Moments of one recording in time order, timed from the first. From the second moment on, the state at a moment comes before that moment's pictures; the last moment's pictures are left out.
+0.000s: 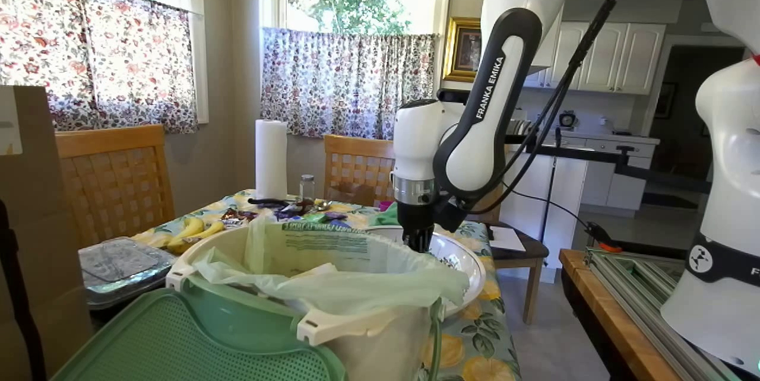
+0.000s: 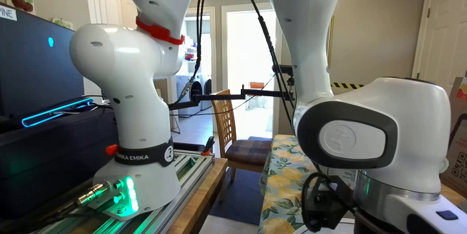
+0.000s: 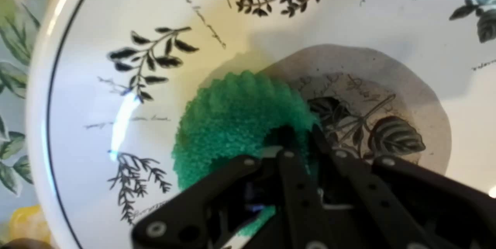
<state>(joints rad) -0.03 0.49 -0.22 -2.42 -0.19 2.88 0.30</state>
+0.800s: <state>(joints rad) -0.23 0.51 0.09 -2.42 0.11 3.03 0.17</state>
